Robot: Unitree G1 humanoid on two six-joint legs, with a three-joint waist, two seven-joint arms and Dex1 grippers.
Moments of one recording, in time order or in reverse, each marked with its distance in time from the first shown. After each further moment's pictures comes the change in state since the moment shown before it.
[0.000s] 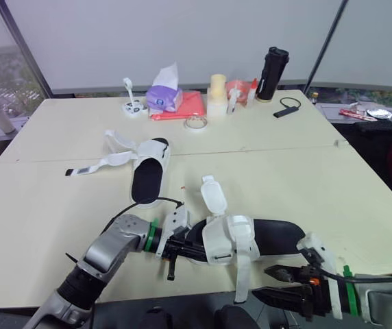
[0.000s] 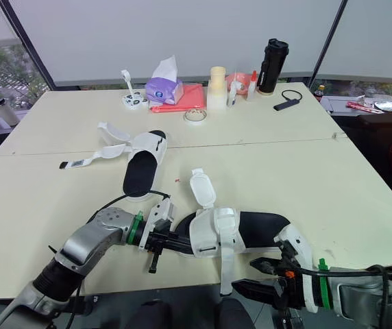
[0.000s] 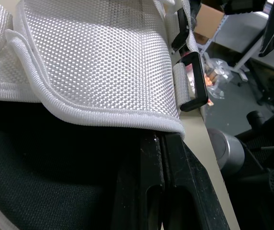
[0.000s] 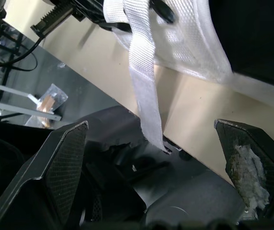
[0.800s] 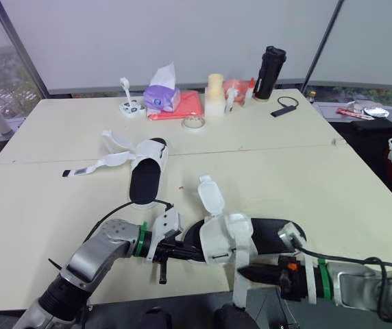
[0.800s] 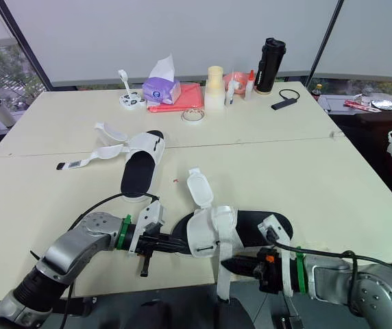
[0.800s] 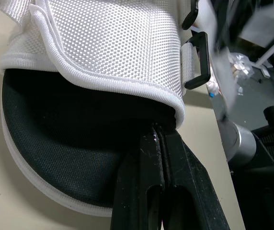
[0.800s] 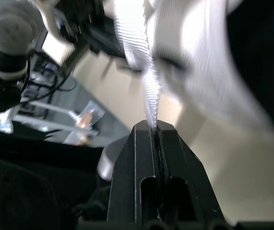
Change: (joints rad) left arm 0.066 0.084 0.033 -0.100 -0.034 0.034 0.082; right arm -0.242 0.160 -0.038 0.069 0.182 0.190 -0.089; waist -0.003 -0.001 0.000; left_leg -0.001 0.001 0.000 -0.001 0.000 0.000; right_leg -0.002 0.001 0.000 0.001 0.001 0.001
